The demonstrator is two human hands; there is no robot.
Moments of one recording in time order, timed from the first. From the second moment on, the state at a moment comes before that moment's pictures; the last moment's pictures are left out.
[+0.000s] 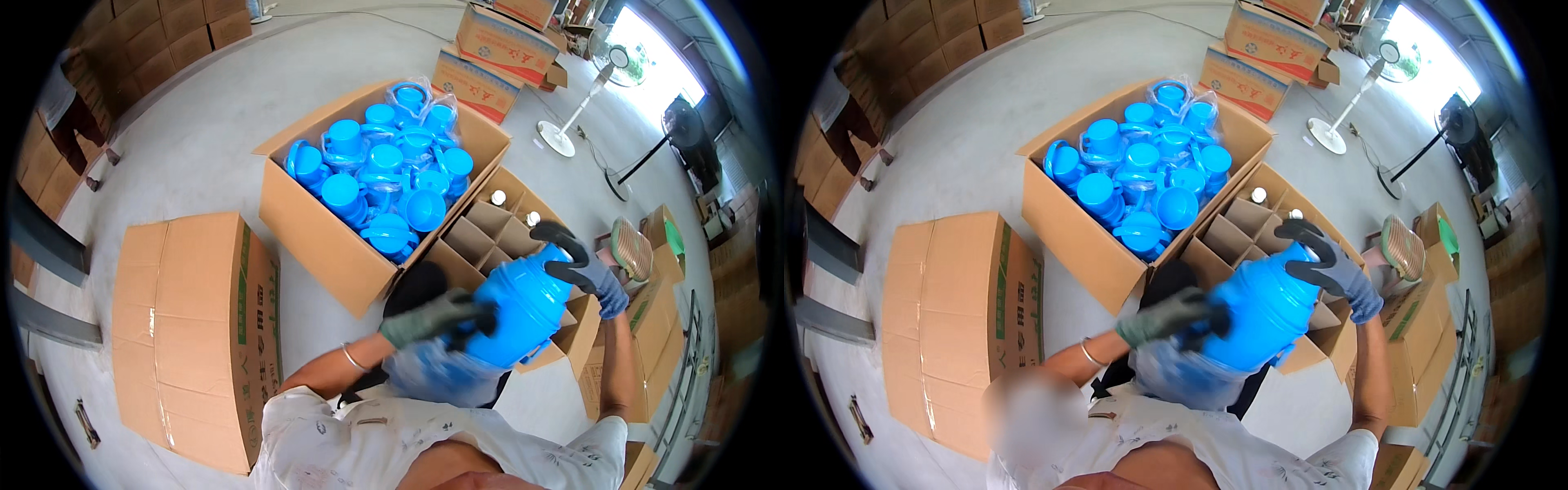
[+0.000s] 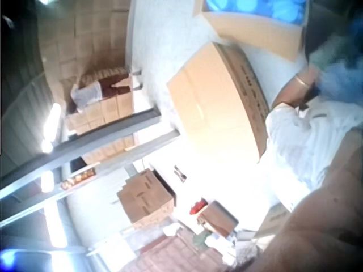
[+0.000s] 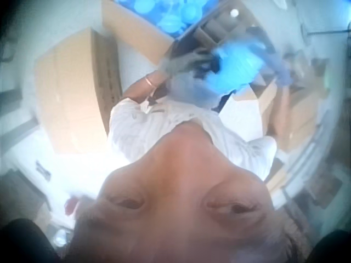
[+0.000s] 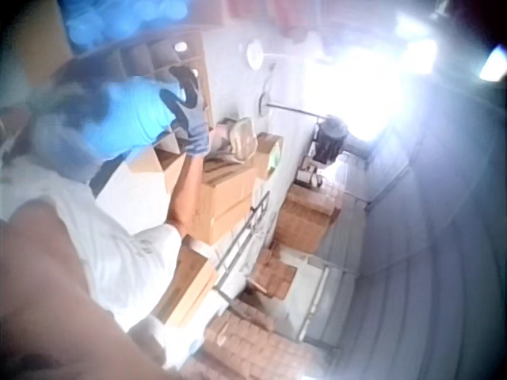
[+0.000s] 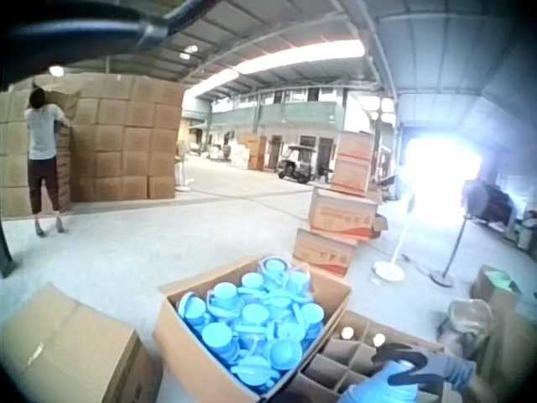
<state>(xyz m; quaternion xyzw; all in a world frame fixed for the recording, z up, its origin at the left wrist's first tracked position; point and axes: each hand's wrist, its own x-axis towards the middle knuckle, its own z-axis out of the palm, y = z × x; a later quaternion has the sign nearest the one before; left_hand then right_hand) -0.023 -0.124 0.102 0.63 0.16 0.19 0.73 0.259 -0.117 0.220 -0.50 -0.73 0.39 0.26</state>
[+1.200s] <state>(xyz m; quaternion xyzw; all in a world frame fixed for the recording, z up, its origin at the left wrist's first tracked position) -0.019 -0.148 0.115 0.58 0.16 0.19 0.77 0.258 -0.116 0.219 -0.47 -0.78 0.35 0.24</state>
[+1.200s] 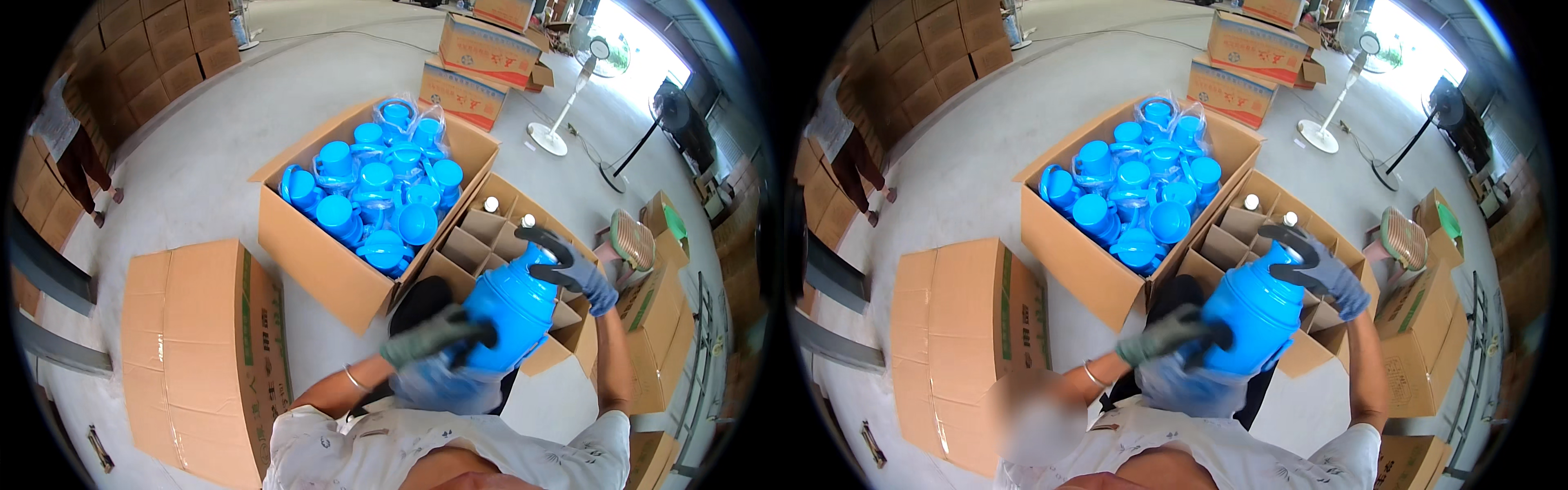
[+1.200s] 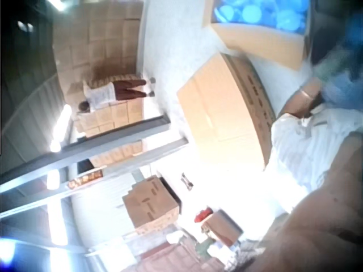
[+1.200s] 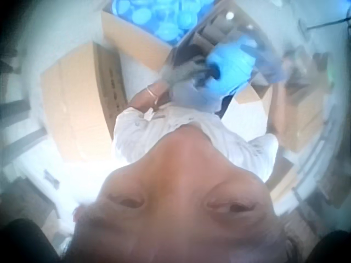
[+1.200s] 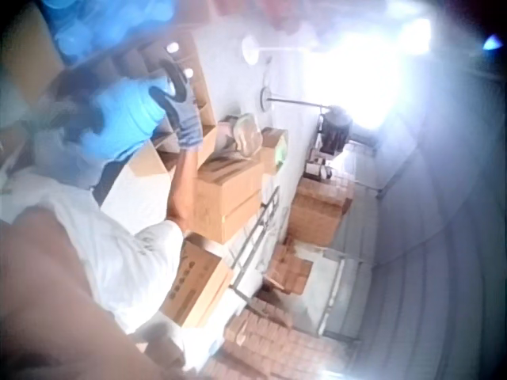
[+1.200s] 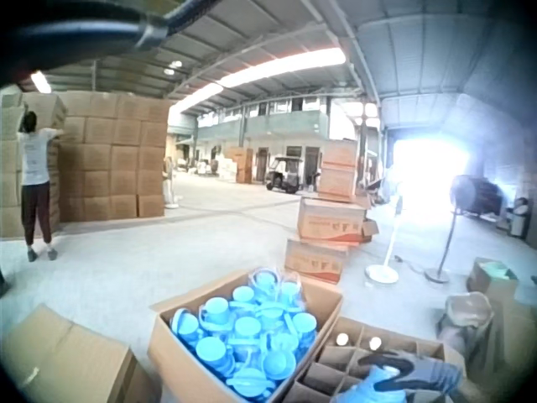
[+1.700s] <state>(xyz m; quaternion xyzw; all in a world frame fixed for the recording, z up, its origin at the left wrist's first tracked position) -0.041 -0.170 0.122 0.81 0.02 0.19 0.55 0.260 -0.124 0.208 -0.53 -0.71 0.41 0.22</state>
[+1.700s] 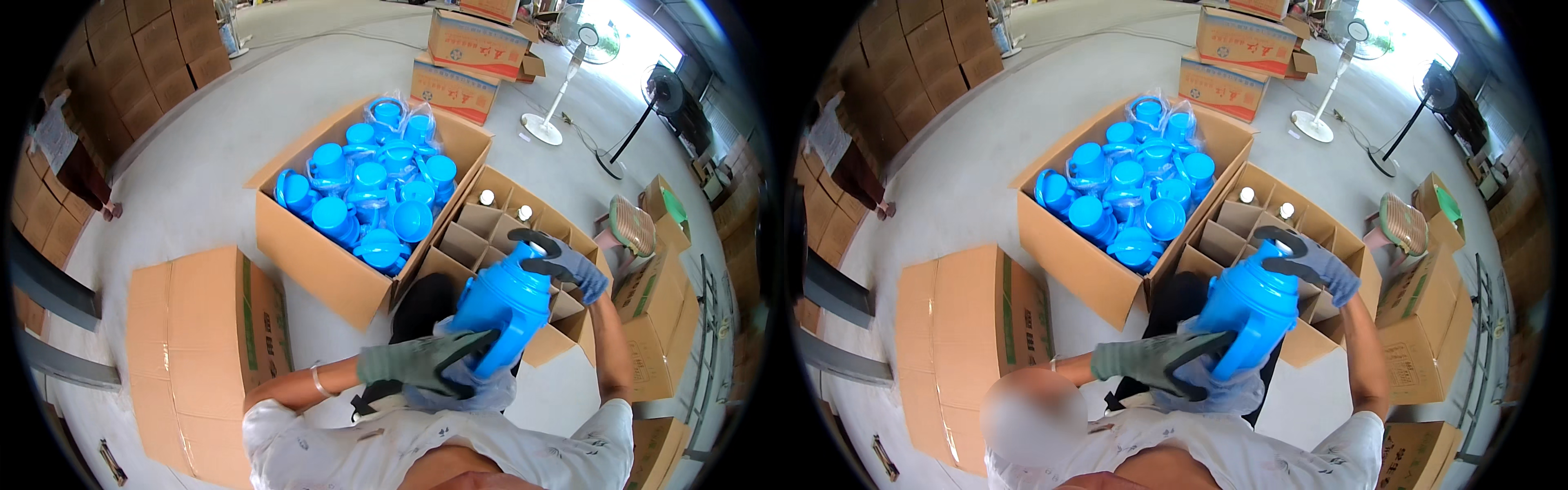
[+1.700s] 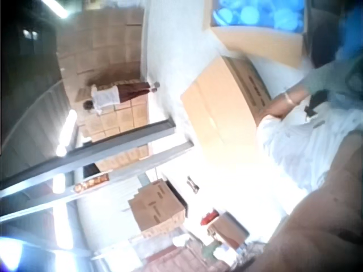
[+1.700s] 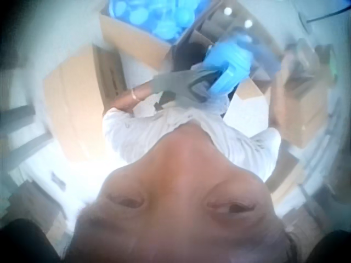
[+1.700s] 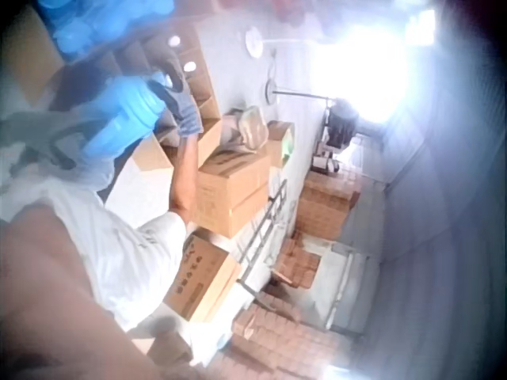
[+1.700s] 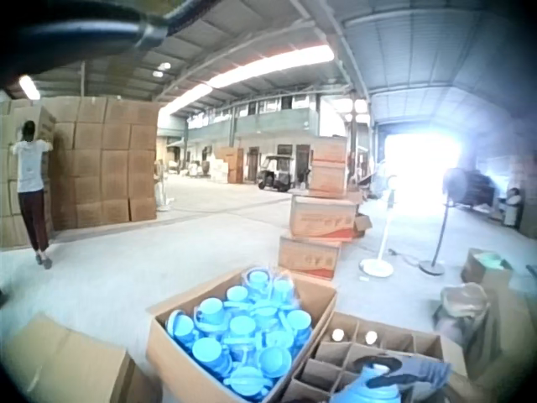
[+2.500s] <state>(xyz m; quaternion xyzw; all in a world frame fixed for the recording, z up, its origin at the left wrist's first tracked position) 0.093 -0.130 0.184 0.97 -0.23 0.05 0.01 0.221 -0.116 0.191 -0.47 -0.68 0.40 0.39</state>
